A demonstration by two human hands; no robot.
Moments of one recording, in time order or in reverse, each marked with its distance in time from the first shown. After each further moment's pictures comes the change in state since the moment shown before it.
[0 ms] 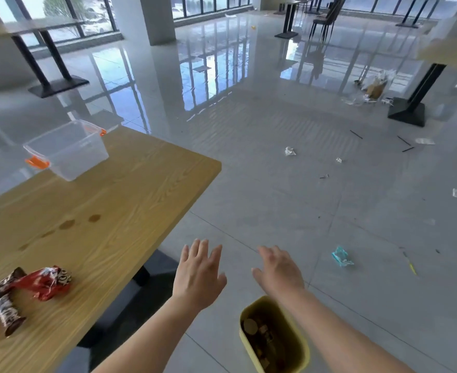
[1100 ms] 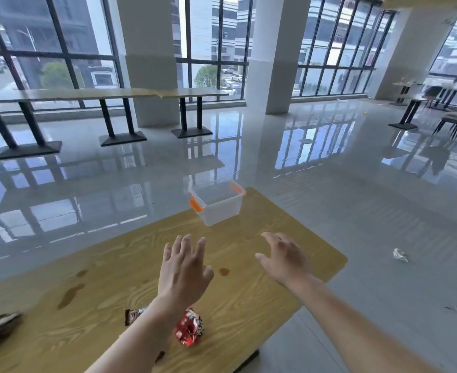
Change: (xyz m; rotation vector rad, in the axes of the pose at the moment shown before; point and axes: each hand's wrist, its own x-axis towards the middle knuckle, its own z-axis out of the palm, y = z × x) left_hand -0.053 -0.315 -0.178 0.004 0.304 -0.561; right_hand 0.124 -0.371 -0.073 0.006 0.133 -0.534
